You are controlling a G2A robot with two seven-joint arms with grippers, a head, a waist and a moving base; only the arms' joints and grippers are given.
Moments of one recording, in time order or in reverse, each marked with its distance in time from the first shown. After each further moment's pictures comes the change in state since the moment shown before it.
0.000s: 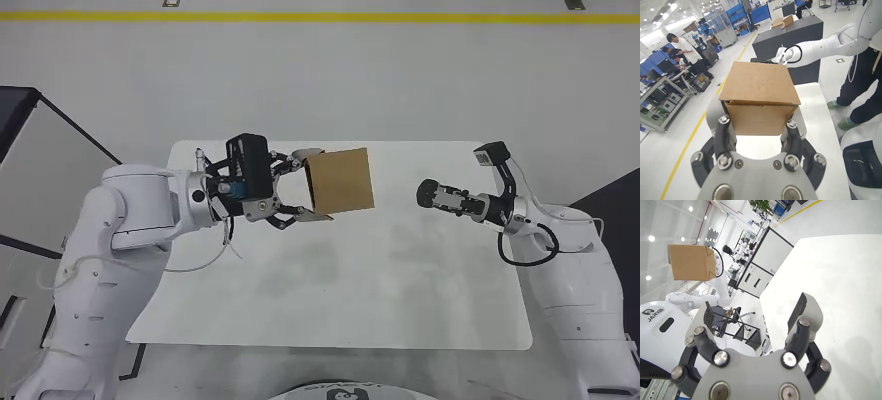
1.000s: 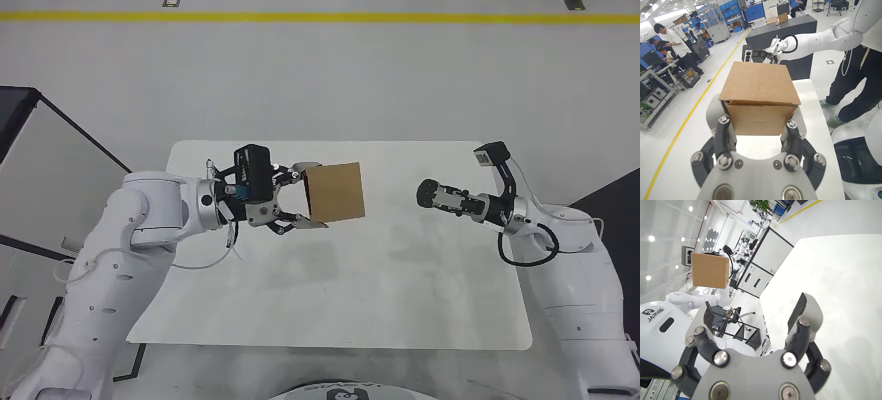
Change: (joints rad) left arm 0.021 0.036 0.068 0.127 0.103 -0.046 0.171; right arm 0.000 0.000 0.000 0.000 0.000 0.000 0.000
